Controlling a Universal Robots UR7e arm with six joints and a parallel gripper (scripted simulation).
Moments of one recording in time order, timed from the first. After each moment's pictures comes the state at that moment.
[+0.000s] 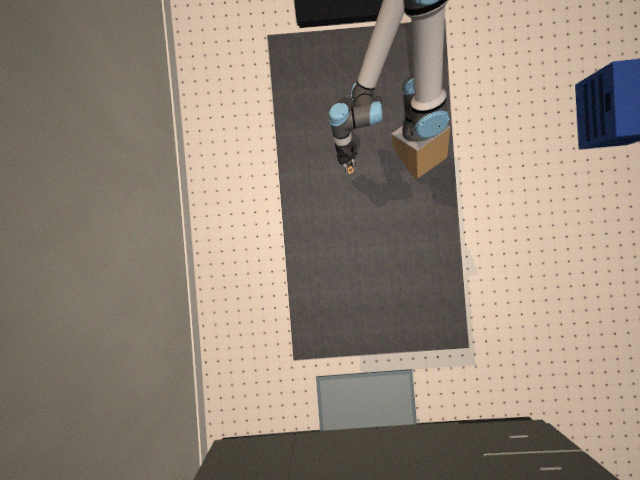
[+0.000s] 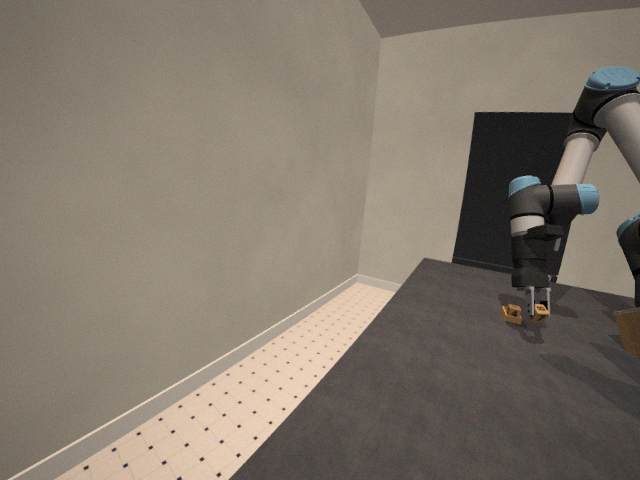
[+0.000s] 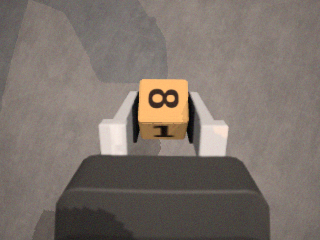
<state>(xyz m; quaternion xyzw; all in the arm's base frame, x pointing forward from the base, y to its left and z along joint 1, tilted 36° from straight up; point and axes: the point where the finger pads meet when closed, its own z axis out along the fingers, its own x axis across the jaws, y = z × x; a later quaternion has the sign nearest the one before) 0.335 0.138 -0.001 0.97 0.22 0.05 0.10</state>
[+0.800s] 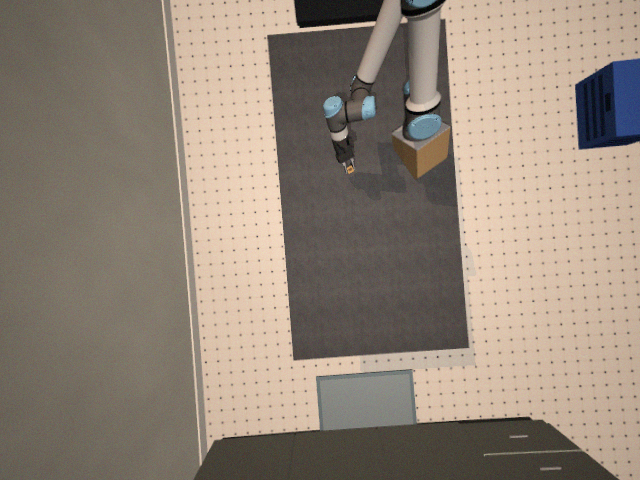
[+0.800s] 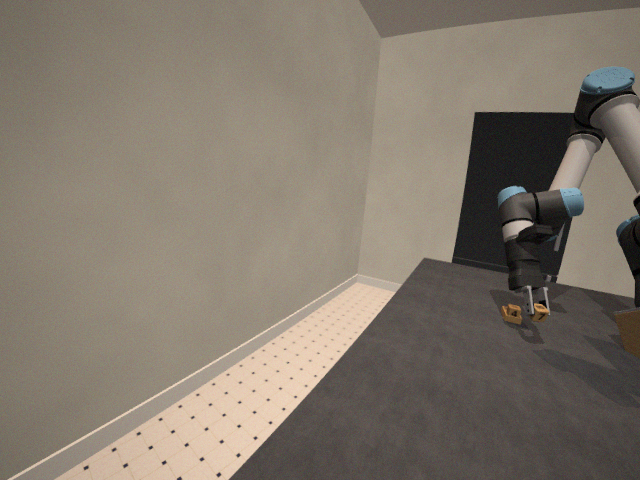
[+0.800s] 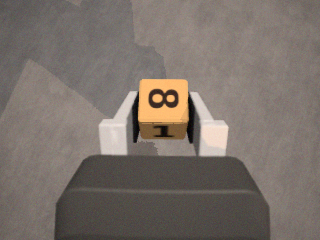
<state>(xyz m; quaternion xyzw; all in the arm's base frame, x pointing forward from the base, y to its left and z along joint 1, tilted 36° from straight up) 0.336 0.138 0.000 0.97 0.23 0.04 0.02</state>
